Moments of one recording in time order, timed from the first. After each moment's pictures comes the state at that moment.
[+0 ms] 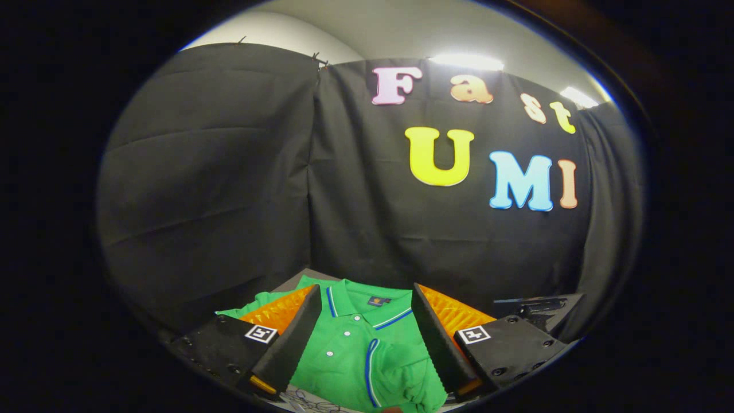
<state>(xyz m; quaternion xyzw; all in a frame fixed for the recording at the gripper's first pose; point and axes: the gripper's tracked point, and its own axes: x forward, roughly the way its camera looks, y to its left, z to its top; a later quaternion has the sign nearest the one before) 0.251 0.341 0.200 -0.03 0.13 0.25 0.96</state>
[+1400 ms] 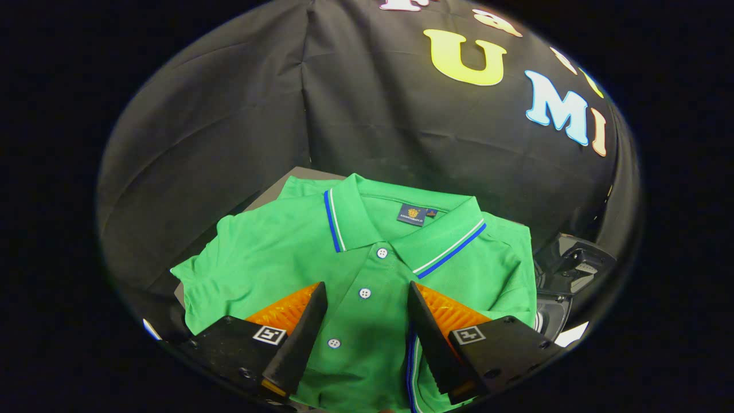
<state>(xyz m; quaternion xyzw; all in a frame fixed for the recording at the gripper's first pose) 0.276 0.378 0.059 -0.10 0.35 0.24 0.90</state>
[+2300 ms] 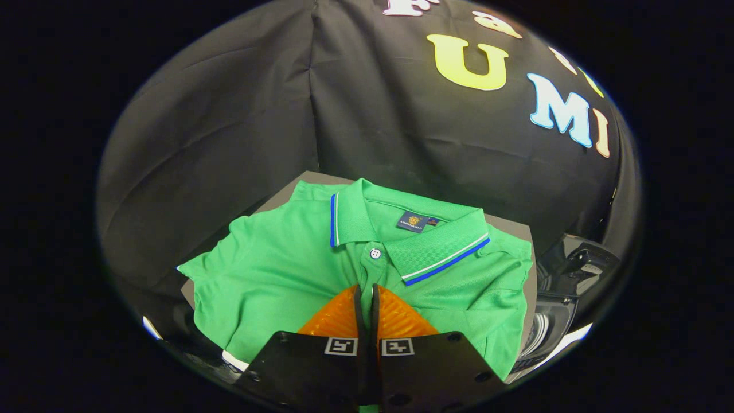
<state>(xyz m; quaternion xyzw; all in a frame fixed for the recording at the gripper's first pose) 0.272 0.381 0.067 -0.08 0.33 0.26 0.90</state>
